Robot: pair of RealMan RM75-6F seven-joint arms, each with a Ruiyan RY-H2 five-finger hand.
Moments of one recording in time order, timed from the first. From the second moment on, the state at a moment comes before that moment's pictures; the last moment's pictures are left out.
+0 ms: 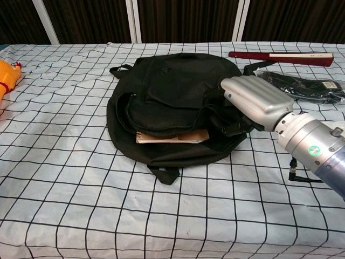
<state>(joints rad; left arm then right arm) -0.24 -1.17 -0.02 -1.59 1.55 1.33 0.01 0.60 -1.85 0.13 -1.17 -1.54 1.25 -0.15</state>
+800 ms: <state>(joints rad) -0.28 -1.21 -0.01 -1.48 1.60 1.32 -0.06 0.62 -1.87 0.14 -1.14 -1.55 1.25 -0.14</state>
